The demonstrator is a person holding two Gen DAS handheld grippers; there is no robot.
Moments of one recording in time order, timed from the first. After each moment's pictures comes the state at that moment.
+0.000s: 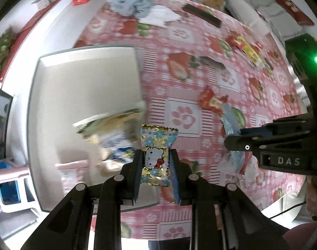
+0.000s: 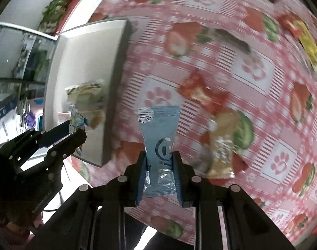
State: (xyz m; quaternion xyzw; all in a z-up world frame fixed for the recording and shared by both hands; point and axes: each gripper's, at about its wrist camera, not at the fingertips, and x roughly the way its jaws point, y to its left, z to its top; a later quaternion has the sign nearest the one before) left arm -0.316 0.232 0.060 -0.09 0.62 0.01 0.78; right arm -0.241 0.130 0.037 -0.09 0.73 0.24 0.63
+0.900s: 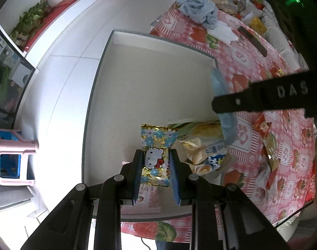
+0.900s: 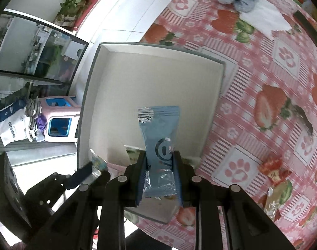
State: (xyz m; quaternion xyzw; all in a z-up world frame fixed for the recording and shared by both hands) left arm -0.338 0.344 0.044 -0.15 0.61 0.09 0.77; right arm -0.209 0.295 0.029 -0.10 0.72 0.29 0.62
